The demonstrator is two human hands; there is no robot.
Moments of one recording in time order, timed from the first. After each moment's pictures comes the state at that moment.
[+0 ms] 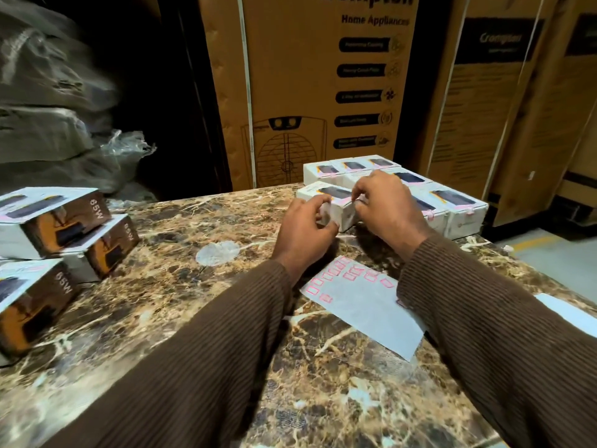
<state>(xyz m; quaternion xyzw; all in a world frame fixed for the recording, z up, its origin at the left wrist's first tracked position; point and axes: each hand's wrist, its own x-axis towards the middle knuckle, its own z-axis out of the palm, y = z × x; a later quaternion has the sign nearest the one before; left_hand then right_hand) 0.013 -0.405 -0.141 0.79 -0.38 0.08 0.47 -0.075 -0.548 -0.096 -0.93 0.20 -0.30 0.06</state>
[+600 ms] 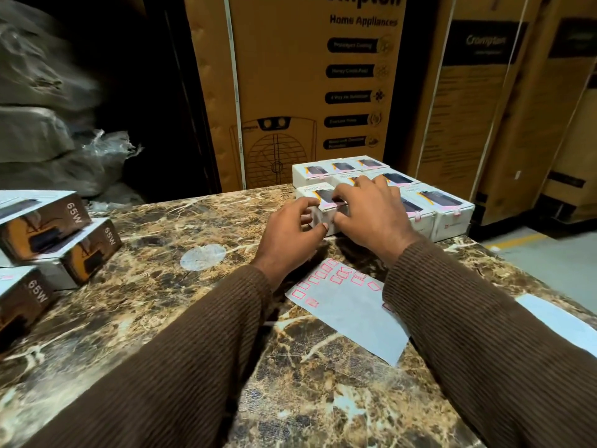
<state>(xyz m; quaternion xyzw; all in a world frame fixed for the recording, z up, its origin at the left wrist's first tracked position) 0.005 -0.395 -0.133 0.77 -0.39 0.05 0.49 -0.081 -0.535 -0.099 -0.94 0.22 -0.24 -0.03</state>
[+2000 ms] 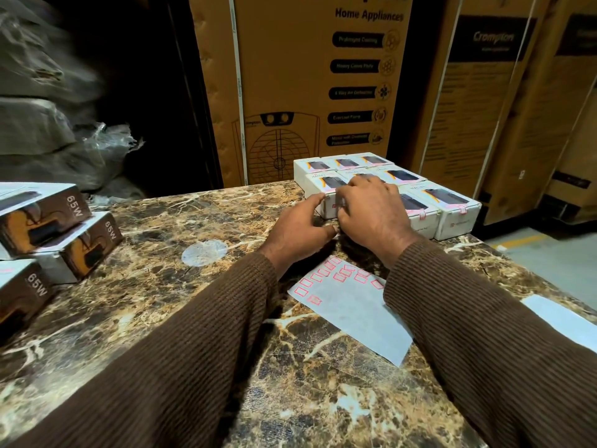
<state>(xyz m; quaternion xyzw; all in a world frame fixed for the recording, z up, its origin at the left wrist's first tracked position) 0.001 -0.402 -0.118 0.82 -0.40 -0.04 0.41 -0.071 -0.531 -0.101 -0.95 0.22 -0.22 -0.07</state>
